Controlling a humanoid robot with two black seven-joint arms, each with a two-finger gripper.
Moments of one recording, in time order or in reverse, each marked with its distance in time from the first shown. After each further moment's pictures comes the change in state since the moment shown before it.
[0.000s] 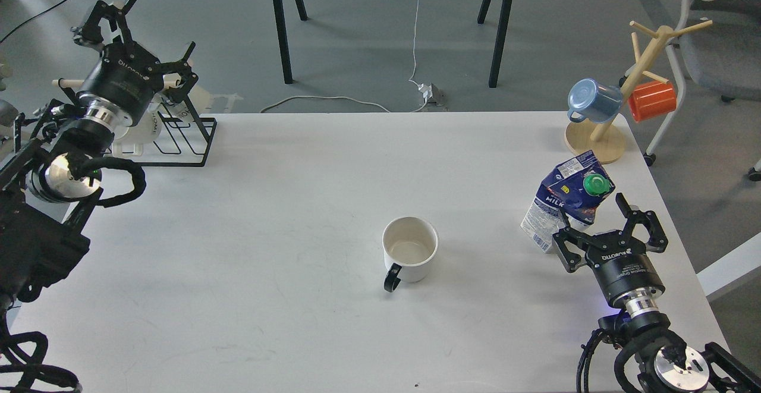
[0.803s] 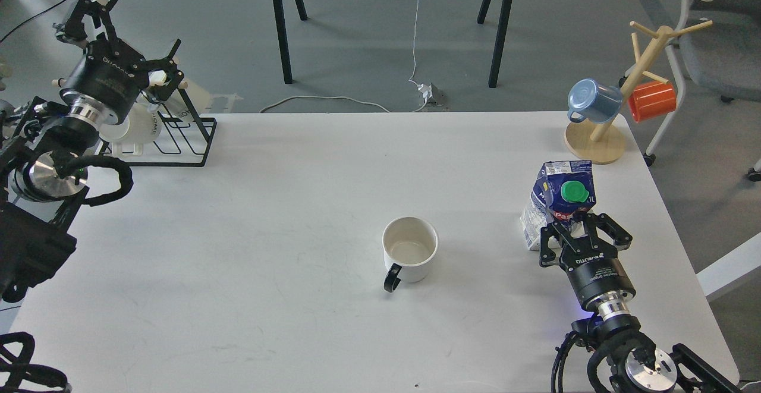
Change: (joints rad) left arm 0.001 0.029 0.001 0.000 -0.005 0.007 -0.002; right arm 0.009 0.071 -0.039 -0.034 -0.002 0.000 0.011
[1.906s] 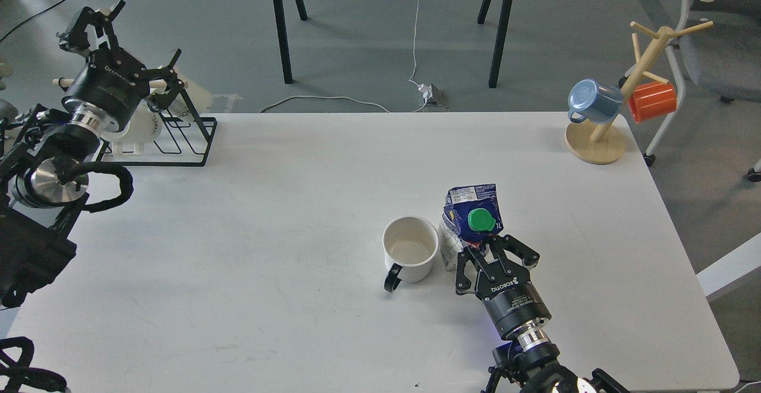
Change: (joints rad) left arm 0.014 0.000 0.012 0.012 0.006 0.001 0.000; right arm -0.078 0.205 -0.101 0.089 -0.180 0.000 0.003
